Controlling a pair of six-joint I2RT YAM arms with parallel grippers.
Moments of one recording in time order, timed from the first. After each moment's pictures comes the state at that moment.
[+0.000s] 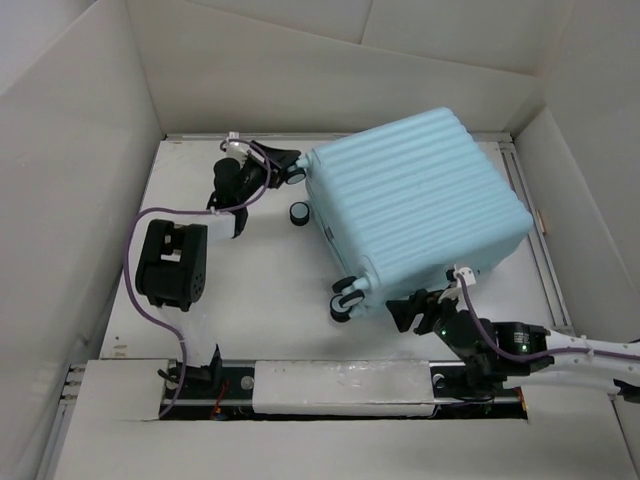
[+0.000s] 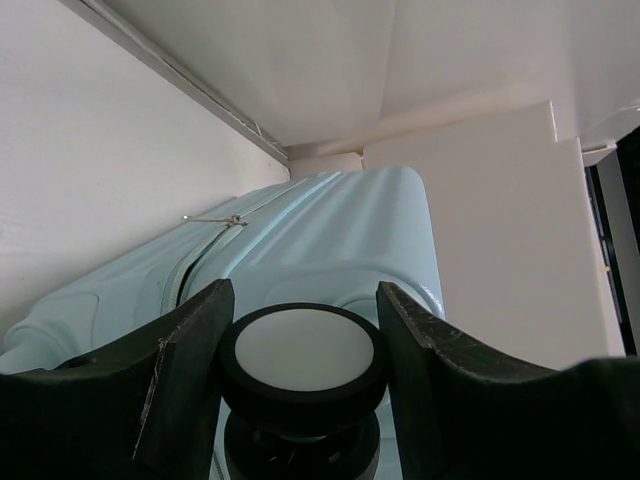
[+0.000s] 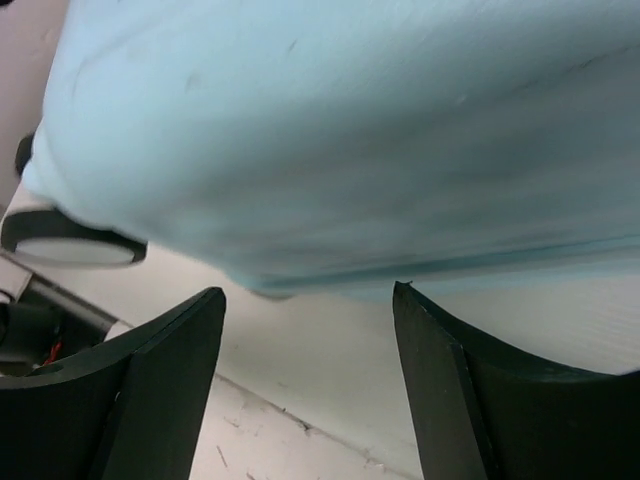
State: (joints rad) left arm -0.18 1.85 1.04 0.81 0.45 -1.28; right arm 1.43 0.41 0.44 -0.46 0.83 0.82
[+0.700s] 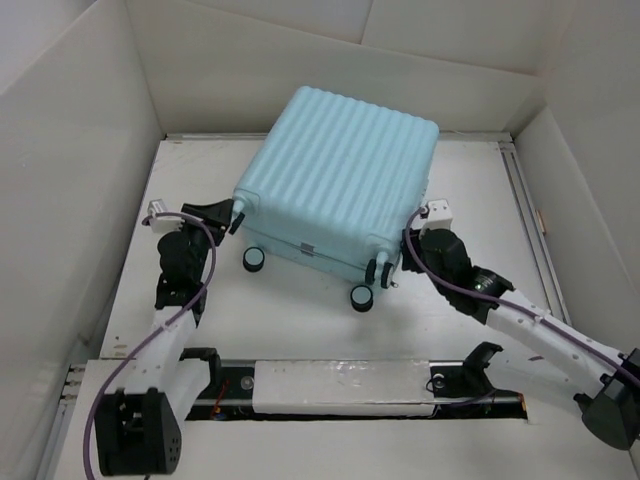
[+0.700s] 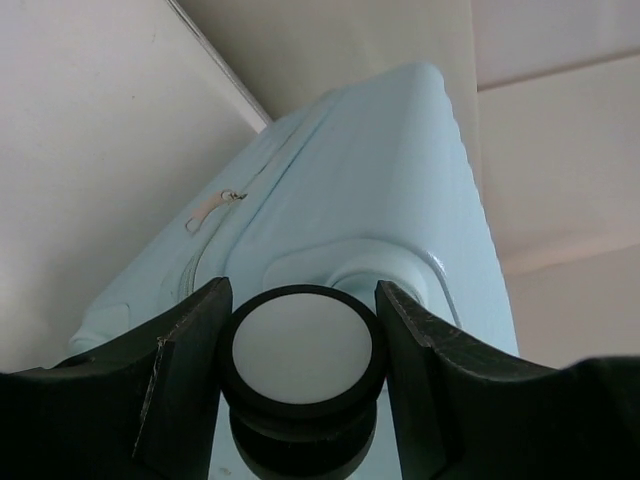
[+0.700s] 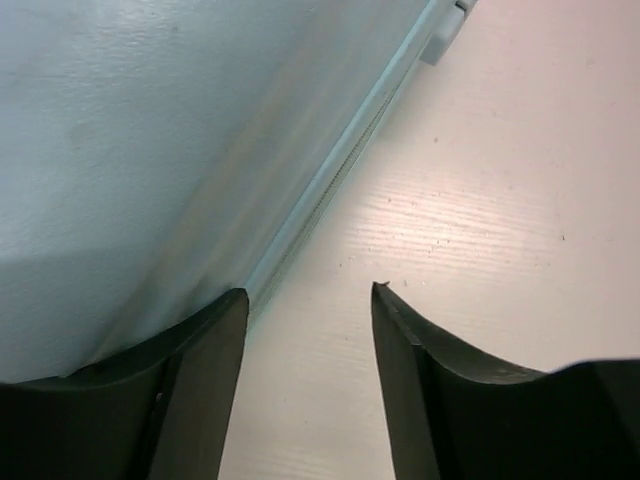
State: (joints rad) left arm 0.00 0.89 0.40 0.43 0.08 -1.08; right arm 0.72 0.94 0.67 -0.25 0.45 0.29
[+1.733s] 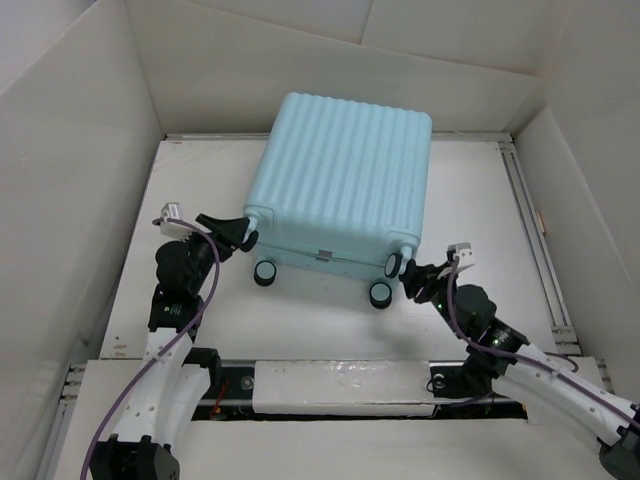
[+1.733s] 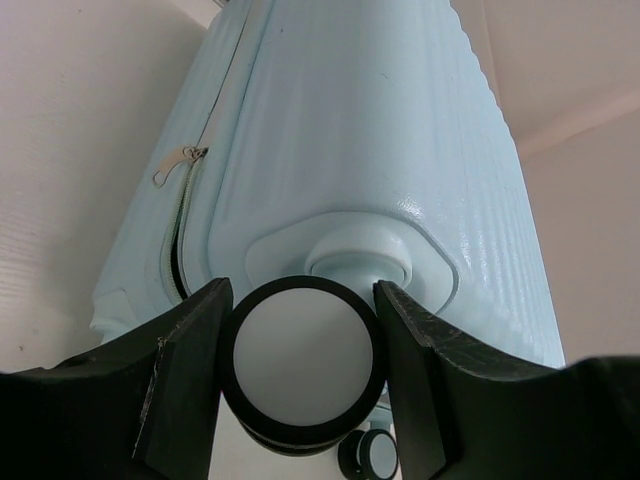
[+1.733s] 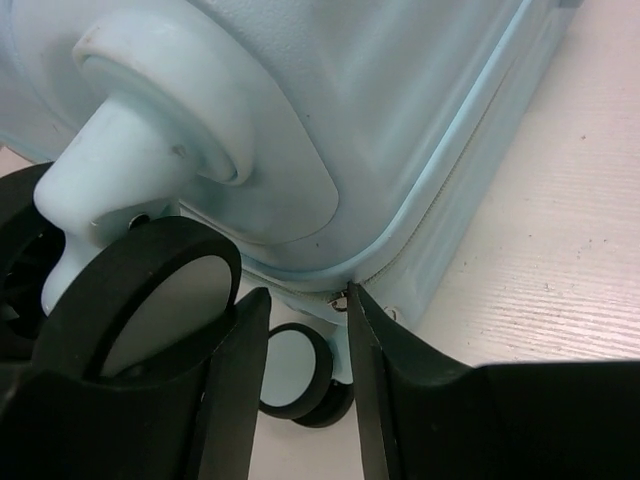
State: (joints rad) left arm -0.06 0.63 0.43 0.09 0.21 -0.90; right arm 0.79 0.46 0.19 0.13 0.34 0.42
